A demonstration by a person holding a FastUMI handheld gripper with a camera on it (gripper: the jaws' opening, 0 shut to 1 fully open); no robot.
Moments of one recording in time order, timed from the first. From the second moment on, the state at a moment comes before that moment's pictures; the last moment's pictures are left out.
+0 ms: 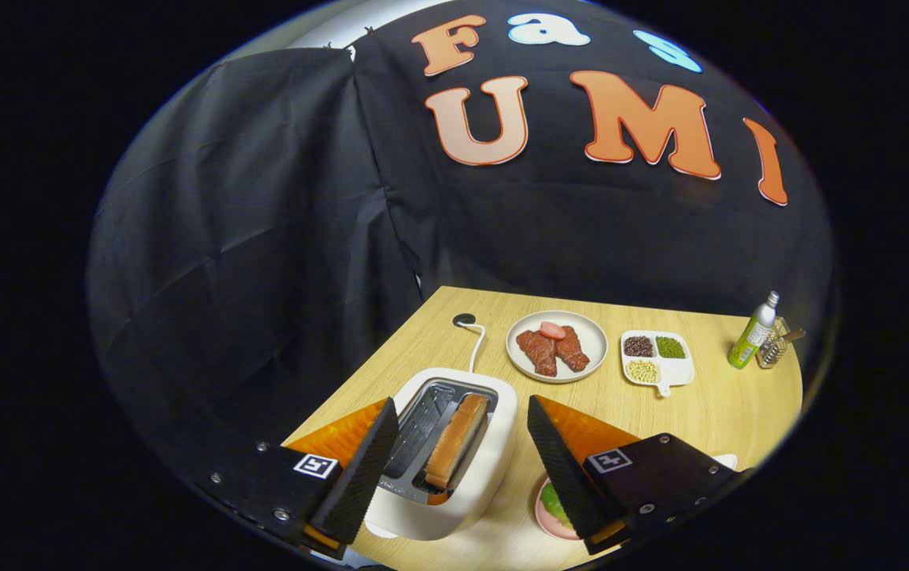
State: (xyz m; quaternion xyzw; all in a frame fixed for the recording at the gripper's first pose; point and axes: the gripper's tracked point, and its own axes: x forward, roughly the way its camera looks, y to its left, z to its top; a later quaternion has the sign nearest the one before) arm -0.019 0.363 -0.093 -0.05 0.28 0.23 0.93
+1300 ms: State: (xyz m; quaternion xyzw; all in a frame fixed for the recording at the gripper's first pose) arm -0.021 0.376 -0.122 -0.08 0.33 0.18 0.92
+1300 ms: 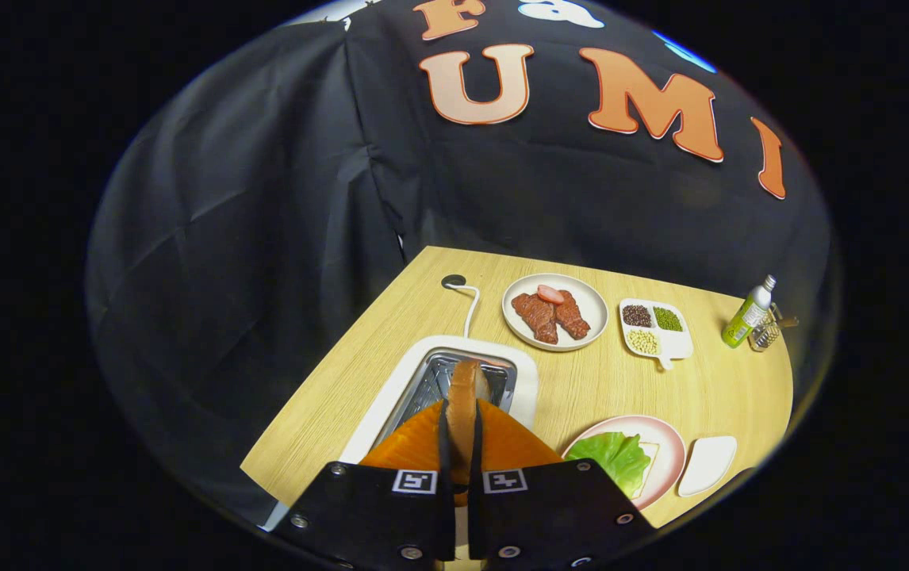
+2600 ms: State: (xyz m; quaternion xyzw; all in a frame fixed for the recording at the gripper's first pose) arm -0.031 0.350 -0.026 0.00 0.27 0.21 0.94
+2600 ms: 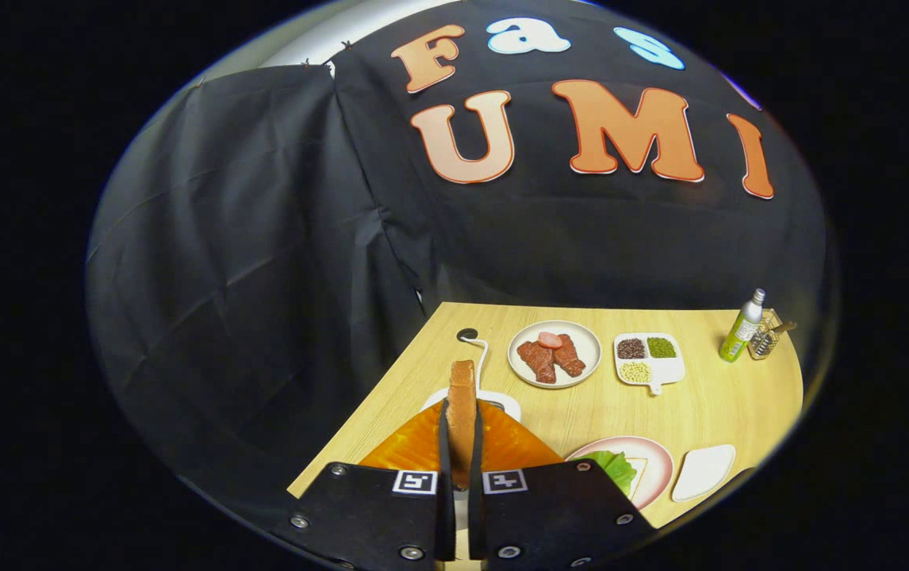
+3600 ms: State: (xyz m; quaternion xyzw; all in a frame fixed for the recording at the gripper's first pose) arm -0.040 0.241 -0.041 0.02 0.28 0.14 0.95
